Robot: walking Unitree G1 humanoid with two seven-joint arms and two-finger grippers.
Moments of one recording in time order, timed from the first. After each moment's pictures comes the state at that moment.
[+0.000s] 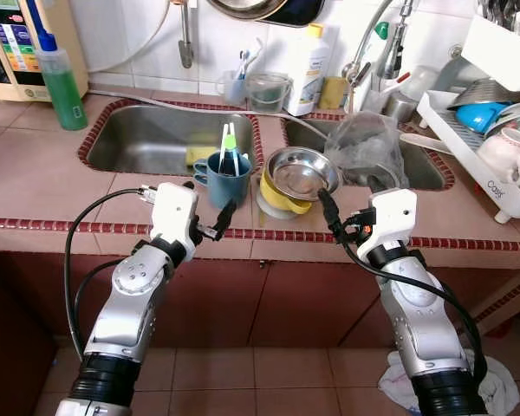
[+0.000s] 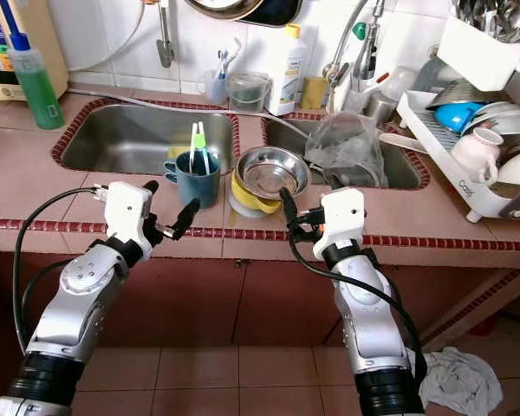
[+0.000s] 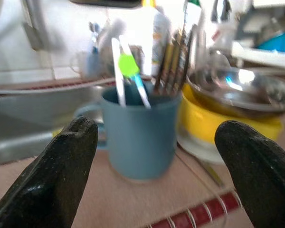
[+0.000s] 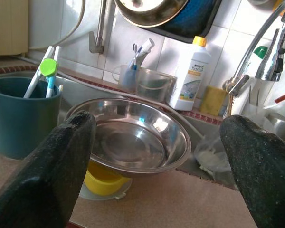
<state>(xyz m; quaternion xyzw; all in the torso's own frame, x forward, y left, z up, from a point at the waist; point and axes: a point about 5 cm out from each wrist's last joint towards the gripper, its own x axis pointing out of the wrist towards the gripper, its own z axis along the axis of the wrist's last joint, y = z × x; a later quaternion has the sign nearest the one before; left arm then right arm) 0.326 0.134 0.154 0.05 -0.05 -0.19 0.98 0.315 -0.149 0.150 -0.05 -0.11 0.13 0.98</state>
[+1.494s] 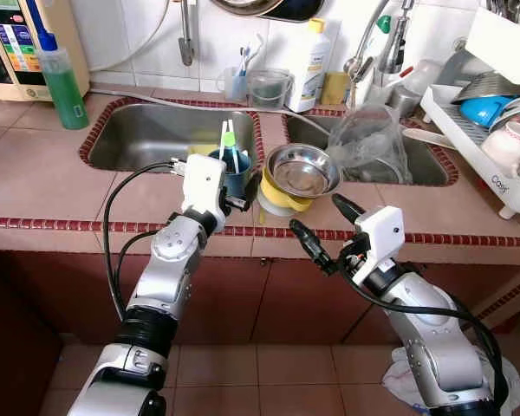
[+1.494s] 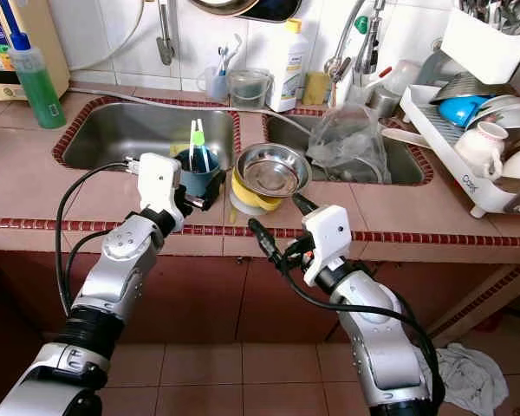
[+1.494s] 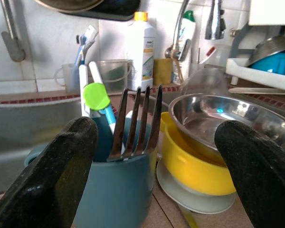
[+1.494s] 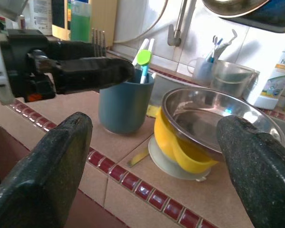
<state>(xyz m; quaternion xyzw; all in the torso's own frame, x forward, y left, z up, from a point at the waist) 0.358 0.096 0.162 0.02 -0.06 -0.20 0.98 0.280 -0.132 0.151 -0.04 -0.08 0.30 0.95</state>
